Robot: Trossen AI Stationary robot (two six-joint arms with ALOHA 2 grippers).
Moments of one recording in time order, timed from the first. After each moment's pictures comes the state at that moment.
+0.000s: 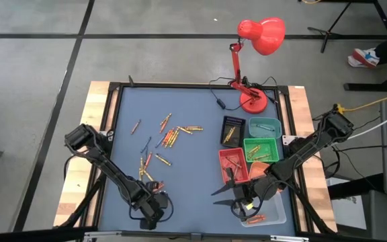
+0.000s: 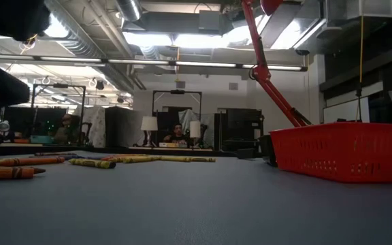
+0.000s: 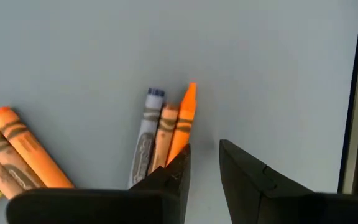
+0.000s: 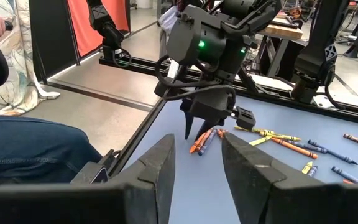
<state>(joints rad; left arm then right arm) -0.73 1.87 1.13 -0.50 -0.04 -0.80 0.70 1.52 0.83 0.47 0.40 -0.01</state>
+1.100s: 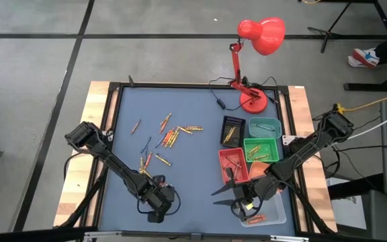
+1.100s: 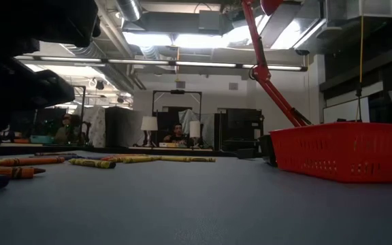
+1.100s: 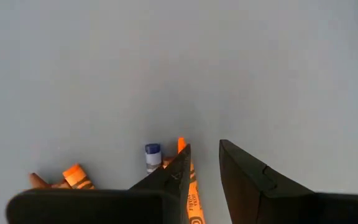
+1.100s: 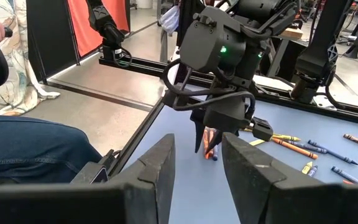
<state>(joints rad) -0.64 1.87 1.13 -0.48 -0.07 -0.71 0.70 1.52 0.83 0.47 0.40 -0.01</state>
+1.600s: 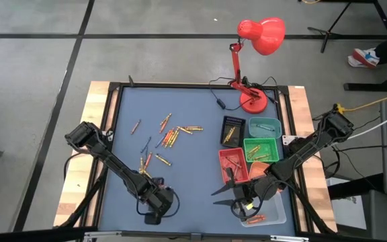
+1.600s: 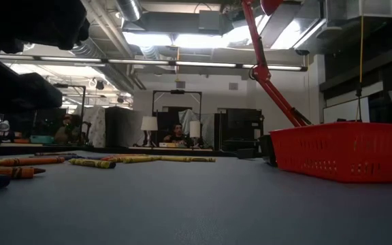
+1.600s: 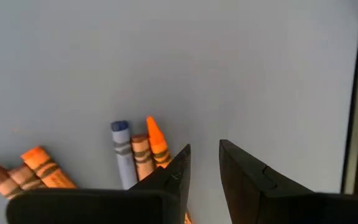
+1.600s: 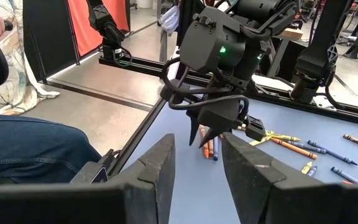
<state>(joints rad) -0.64 1.87 1.13 -0.49 0.04 -0.70 0.70 1.52 0.83 0.47 0.40 -0.01</state>
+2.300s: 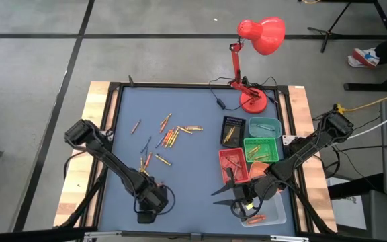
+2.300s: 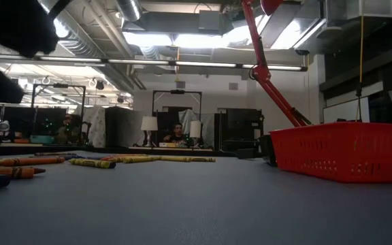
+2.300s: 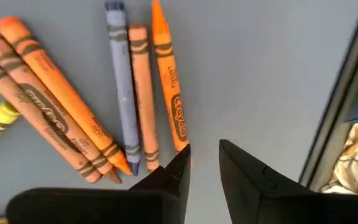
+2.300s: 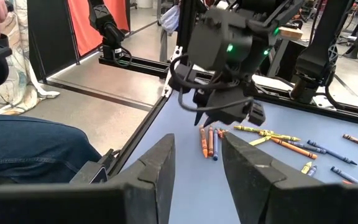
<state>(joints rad) -0.64 1.82 1.13 -0.67 0.22 -0.81 0.70 1.52 0.83 0.47 0.40 -0.01</state>
